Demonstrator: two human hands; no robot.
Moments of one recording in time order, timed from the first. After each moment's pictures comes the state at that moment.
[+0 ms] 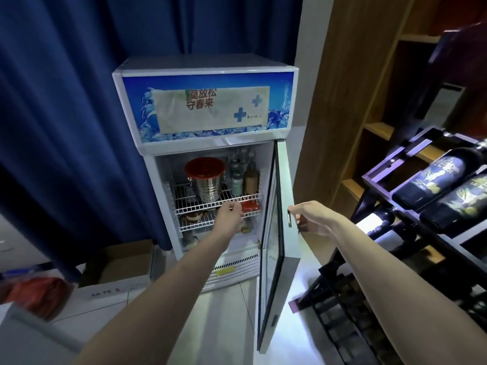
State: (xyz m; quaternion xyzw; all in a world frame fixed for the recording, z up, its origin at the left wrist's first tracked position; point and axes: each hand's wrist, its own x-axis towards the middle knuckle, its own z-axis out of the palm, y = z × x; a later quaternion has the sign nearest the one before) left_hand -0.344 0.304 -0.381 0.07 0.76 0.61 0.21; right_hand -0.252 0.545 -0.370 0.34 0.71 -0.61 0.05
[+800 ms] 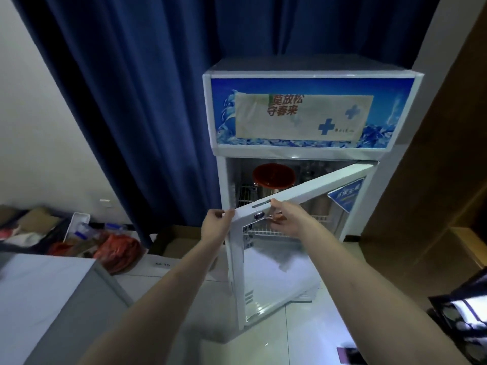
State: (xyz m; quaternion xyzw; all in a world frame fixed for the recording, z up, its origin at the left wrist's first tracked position) left_hand -0.456 0.181 -0.413 -0.13 0.81 0.58 0.02; right_hand -0.464 0.395 -0.388 0.27 0.57 -0.76 0.13
